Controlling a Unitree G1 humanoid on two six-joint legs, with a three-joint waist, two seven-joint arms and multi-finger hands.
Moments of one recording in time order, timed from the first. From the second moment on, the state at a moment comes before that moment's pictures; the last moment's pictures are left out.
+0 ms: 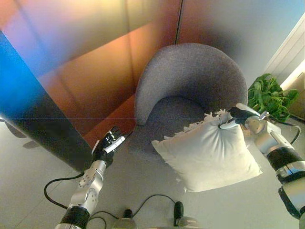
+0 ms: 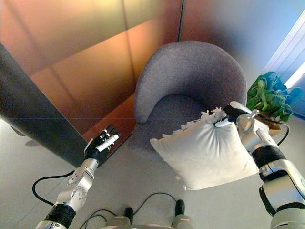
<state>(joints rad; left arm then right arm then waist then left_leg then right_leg) -0.08 0.35 -0.11 0.45 -0.70 -0.11 -0.04 -0.71 -0.82 0.45 0.69 -0.24 0.31 0.23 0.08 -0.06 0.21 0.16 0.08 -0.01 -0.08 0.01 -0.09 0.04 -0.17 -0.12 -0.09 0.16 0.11</state>
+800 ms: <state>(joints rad) -0.07 0.40 -0.22 0.46 -0.71 -0.11 -0.09 -0.94 -0.83 0.59 1.06 -0.20 0.35 0.10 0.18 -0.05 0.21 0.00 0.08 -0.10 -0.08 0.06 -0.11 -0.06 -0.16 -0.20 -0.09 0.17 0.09</state>
